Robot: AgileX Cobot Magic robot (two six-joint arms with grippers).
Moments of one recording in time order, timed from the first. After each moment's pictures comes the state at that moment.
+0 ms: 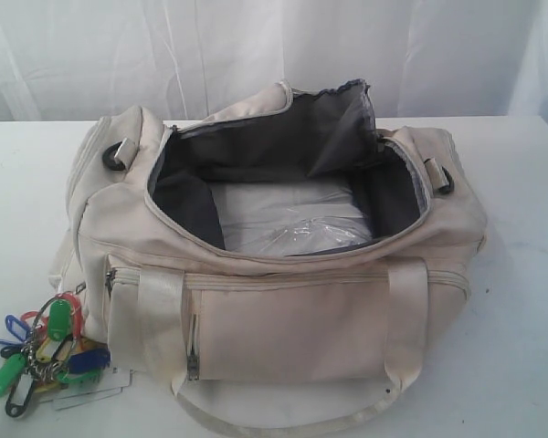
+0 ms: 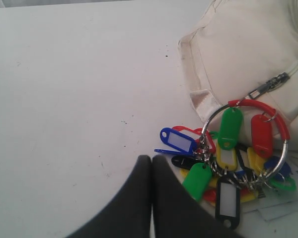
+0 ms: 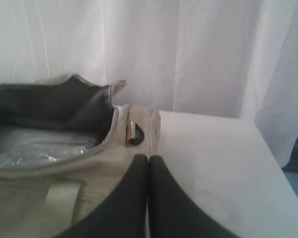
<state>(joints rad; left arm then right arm) -0.01 0.00 0.03 -0.08 0.40 0.10 0.14 0.00 -0.41 0.22 0.60 -0.20</state>
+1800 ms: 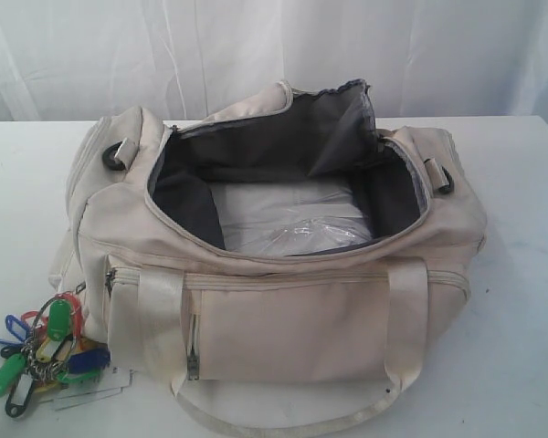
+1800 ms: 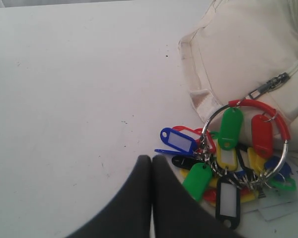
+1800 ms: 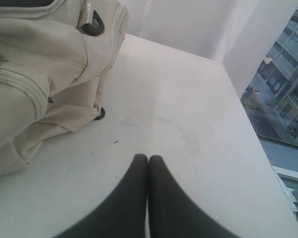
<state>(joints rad) -0.01 0.00 0.03 -0.08 0.40 0.10 0.14 0.00 -0.01 -0.05 0.34 -0.20</state>
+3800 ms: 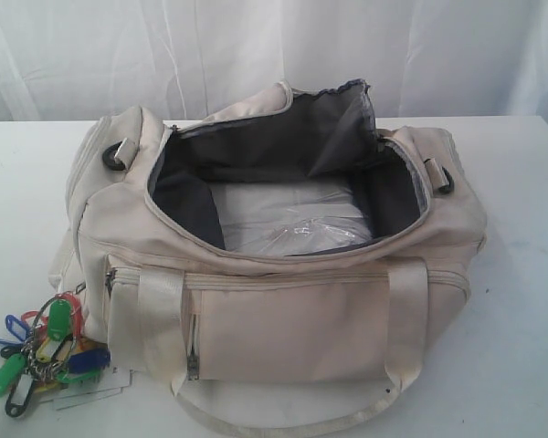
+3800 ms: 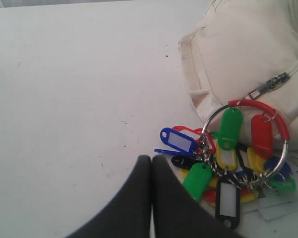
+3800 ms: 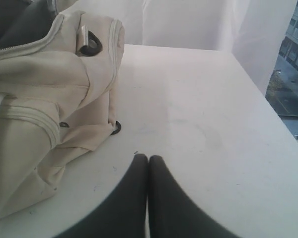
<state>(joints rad) -0.01 0.00 0.03 -0.08 0.40 0.10 0.14 0.00 -0.01 0.00 0.32 -0.03</state>
